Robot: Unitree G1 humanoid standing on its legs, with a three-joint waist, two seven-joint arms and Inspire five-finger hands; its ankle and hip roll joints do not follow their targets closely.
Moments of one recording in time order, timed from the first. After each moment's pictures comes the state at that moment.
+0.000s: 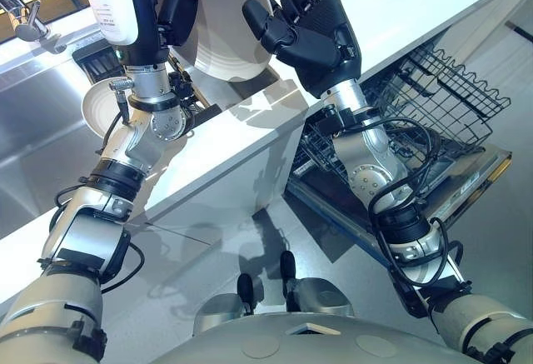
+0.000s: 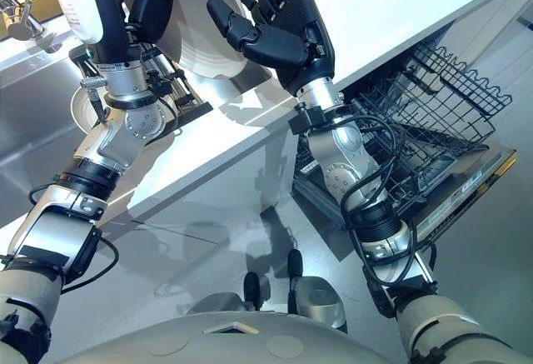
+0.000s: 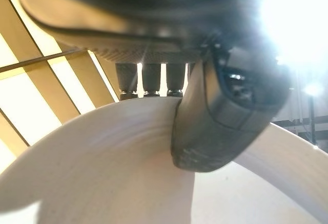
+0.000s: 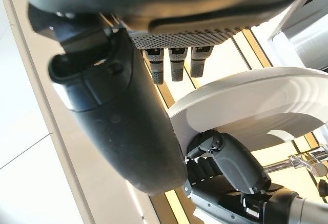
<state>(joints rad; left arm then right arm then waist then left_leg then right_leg) -0.75 0.59 -0.36 0.45 0.52 -0.36 1.05 -0.54 -0.25 0.30 -0.12 0.83 -0.05 -0.06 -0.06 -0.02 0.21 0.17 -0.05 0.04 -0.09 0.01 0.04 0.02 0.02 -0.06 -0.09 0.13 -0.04</state>
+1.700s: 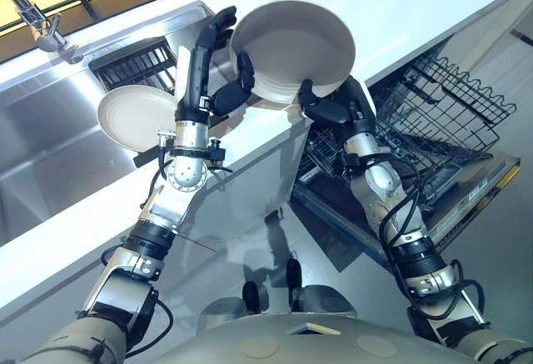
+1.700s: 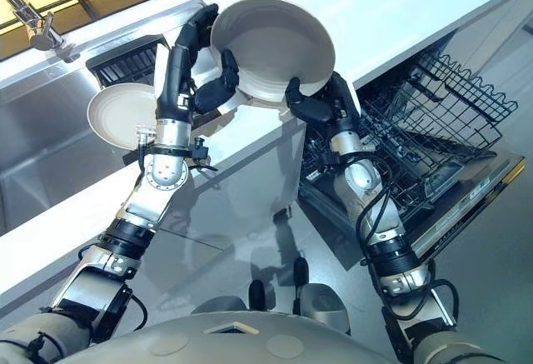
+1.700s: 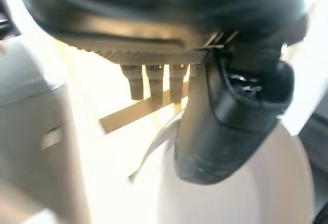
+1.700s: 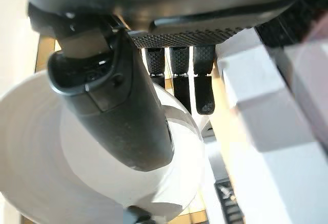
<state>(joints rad) -0.37 0.36 -0.27 0.21 0.07 -0.33 0.36 -0.28 -0.35 0.23 0.00 0.48 -0.01 -0.16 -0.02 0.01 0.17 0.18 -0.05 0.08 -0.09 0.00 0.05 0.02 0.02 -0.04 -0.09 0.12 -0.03</state>
